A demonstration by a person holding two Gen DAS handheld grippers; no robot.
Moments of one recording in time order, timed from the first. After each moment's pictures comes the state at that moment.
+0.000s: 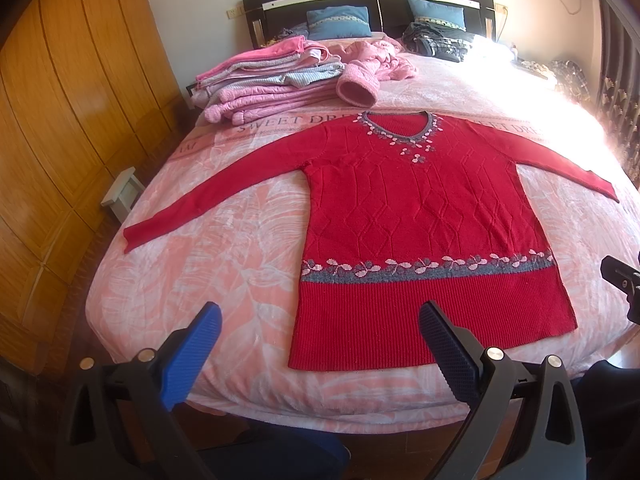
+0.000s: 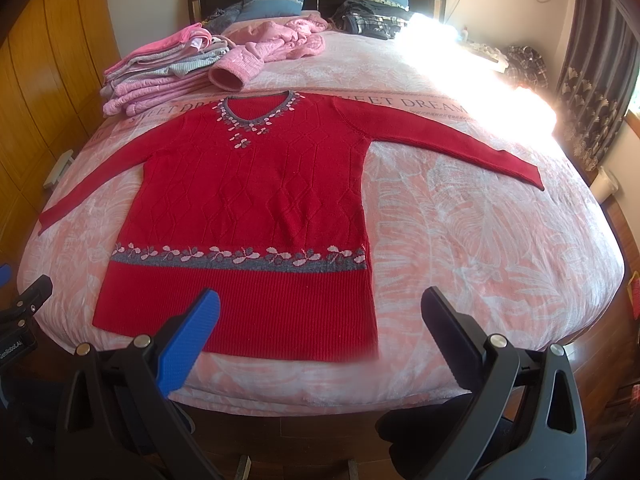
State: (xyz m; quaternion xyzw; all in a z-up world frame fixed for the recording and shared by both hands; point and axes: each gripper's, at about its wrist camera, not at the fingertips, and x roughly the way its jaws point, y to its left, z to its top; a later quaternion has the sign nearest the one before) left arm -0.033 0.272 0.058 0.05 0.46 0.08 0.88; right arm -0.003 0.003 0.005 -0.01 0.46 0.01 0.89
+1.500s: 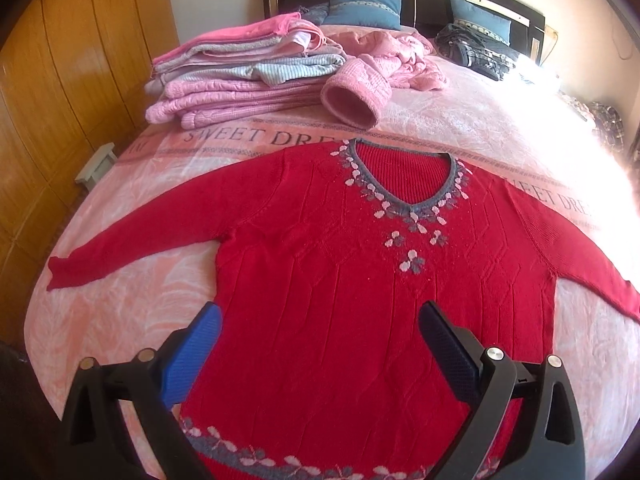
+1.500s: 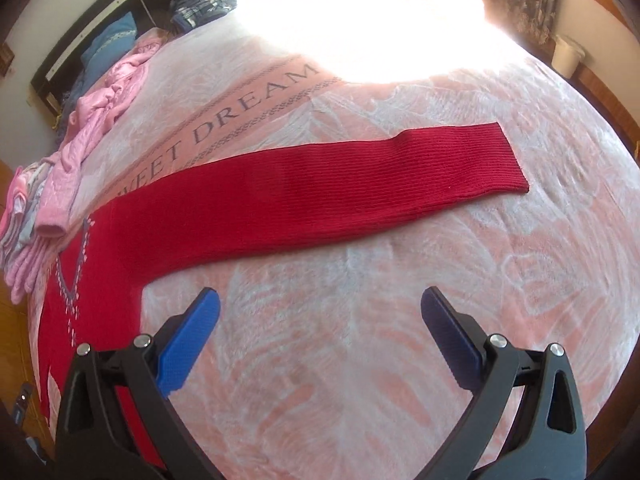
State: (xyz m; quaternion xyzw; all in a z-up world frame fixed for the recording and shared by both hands) left arm 0.226 0.223 -0.005 -0.04 0.48 0.11 0.87; right arm 0.266 -0.326 -0.093 0.20 0.52 -0.12 0.82
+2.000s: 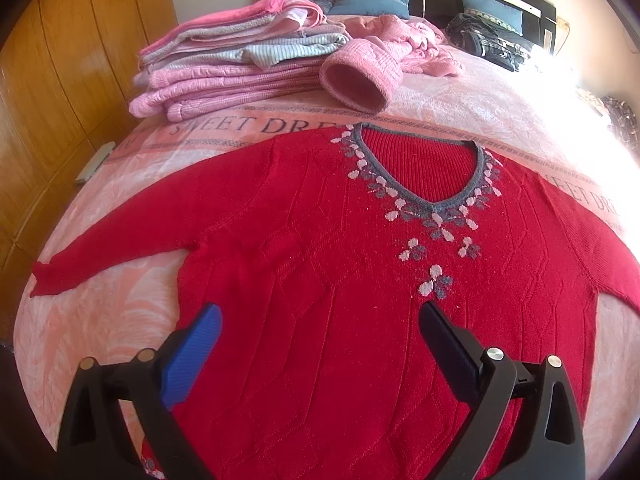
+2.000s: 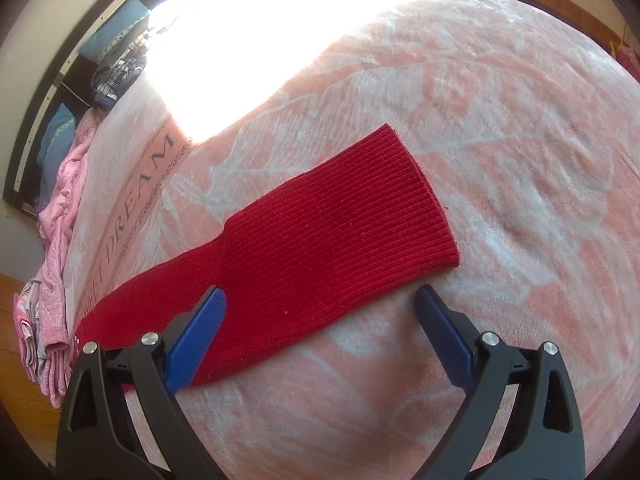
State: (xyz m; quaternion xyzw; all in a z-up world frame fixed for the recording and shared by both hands) left arm 0.261 0.216 -0.061 -0.01 0.48 0.13 0.87; right arm 0.279 -0.474 -0.146 0.34 0.49 -0.17 0.79
